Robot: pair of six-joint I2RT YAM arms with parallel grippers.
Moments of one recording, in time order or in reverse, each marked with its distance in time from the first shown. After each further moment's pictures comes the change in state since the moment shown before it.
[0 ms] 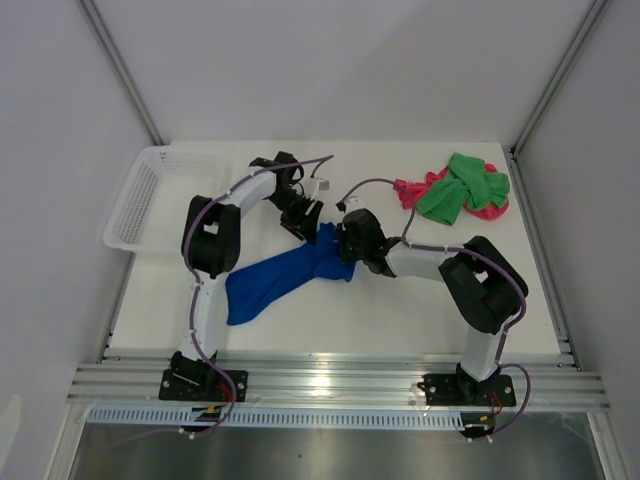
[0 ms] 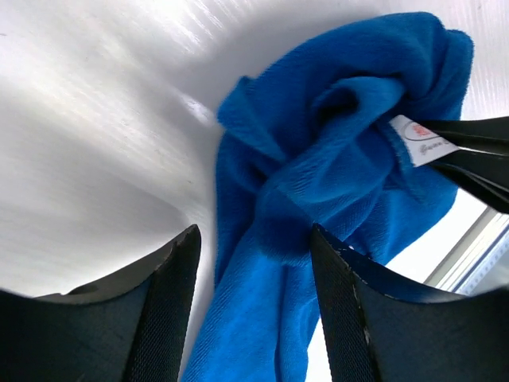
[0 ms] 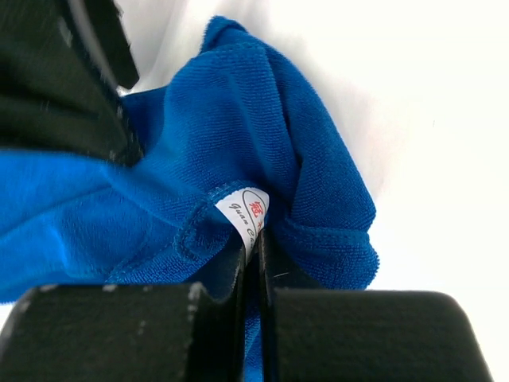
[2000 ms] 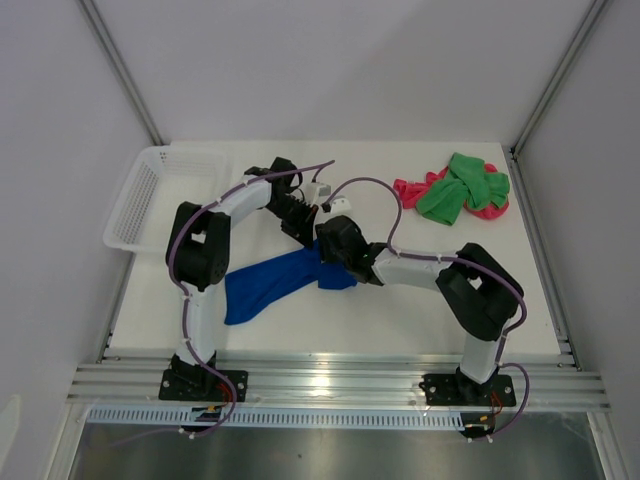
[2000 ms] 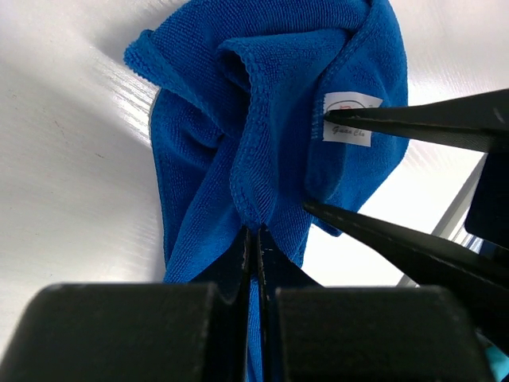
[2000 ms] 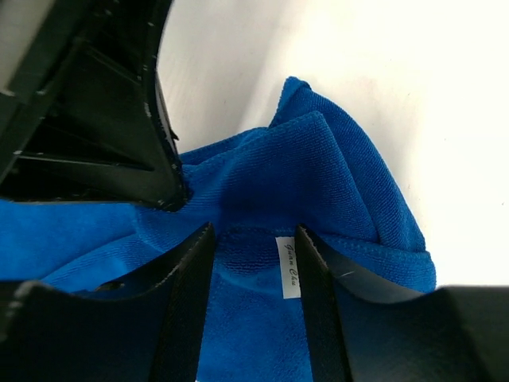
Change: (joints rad) left arm -0.029 -0.193 -0.257 0.137 0.066 0.021; right arm 0.140 -0.039 0.022 0.007 0.229 0.040
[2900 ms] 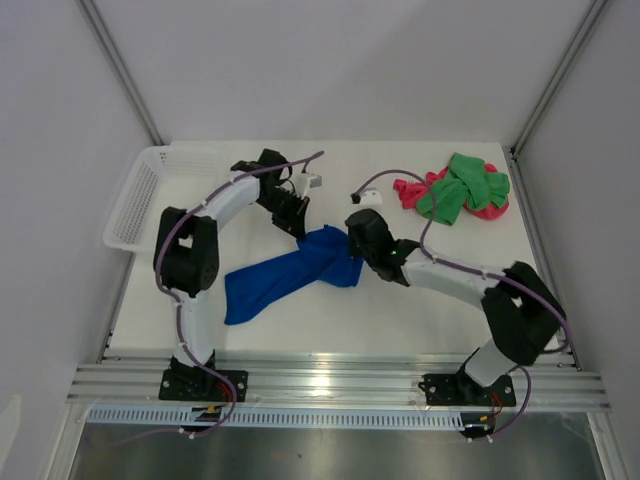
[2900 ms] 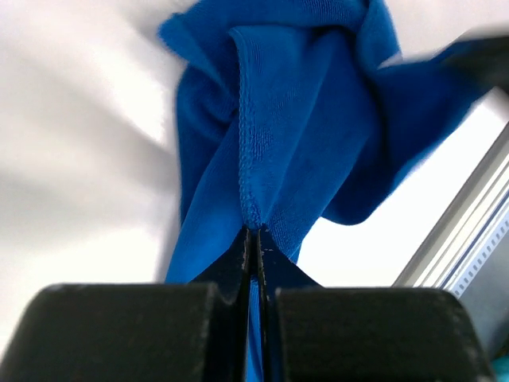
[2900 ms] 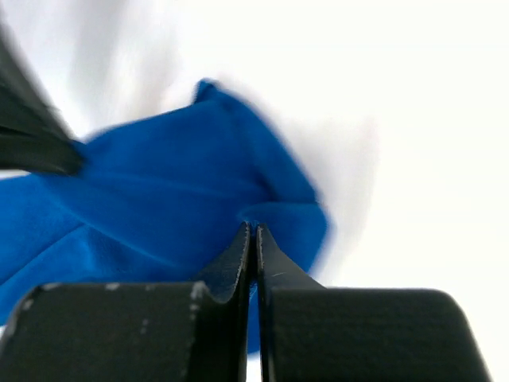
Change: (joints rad) left arm 0.023 -0.057 -0.013 -0.010 -0.032 -0.001; right arm -0.047 -0.147 -0.058 -0.113 0.060 0.034
